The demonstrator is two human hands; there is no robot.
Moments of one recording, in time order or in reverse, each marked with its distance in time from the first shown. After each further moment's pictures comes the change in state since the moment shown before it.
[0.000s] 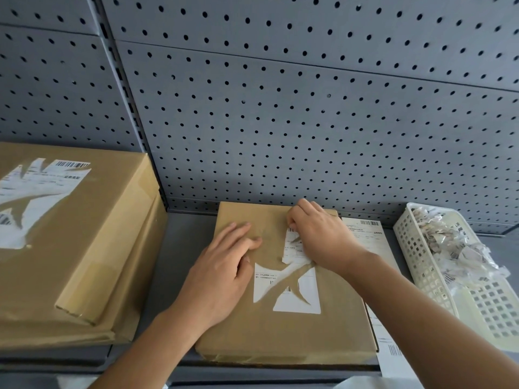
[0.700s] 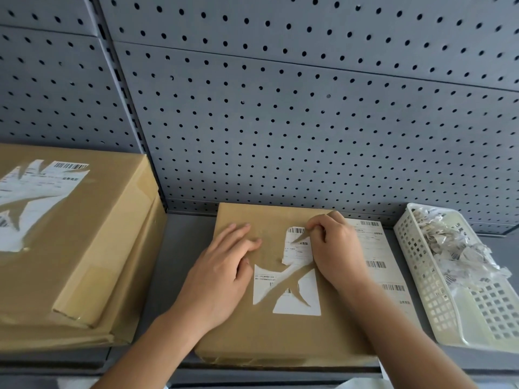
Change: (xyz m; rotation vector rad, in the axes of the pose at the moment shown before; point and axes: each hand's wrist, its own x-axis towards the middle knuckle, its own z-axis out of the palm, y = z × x) left_hand 0.000 0.003 -0.002 0.002 -0.002 -0.018; right_hand -0.028 -0.006 0.018 0.451 0.408 0.410
